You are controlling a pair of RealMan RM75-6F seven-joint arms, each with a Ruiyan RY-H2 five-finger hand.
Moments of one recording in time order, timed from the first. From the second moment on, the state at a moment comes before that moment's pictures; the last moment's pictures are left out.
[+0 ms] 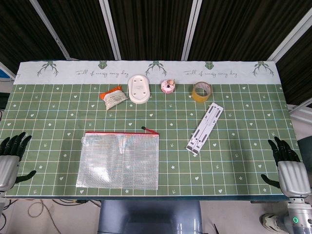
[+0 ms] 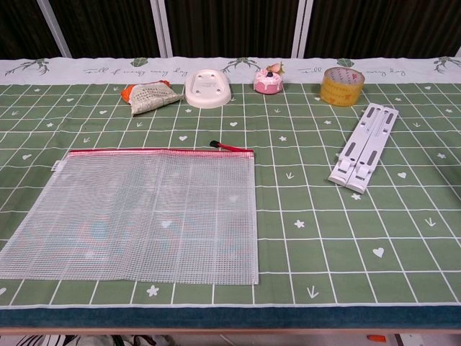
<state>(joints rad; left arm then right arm) -0.11 -1.11 -0.02 -1.64 1.48 1.44 0.15 0.07 -1.14 0.08 -1.64 -1.47 1.49 -0.14</state>
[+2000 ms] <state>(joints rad) -1.06 -1.78 -0.37 -1.37 0.63 1.01 1.02 0.07 -1.14 0.09 -1.66 -1.41 1.45 -0.10</state>
